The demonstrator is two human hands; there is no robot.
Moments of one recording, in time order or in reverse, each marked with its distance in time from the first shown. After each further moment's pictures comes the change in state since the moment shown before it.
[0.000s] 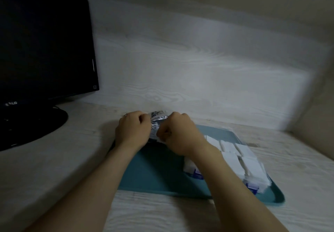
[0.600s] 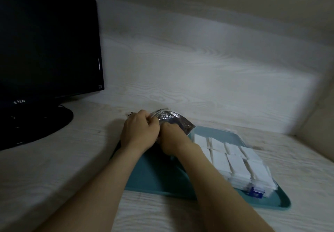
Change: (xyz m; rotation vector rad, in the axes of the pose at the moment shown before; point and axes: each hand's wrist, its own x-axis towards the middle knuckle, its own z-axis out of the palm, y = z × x) left_hand 0.005 -0.006 0.006 0.057 -0.003 0.032; right_hand 0.037 -0.008 0.049 -0.030 -0.180 0.096
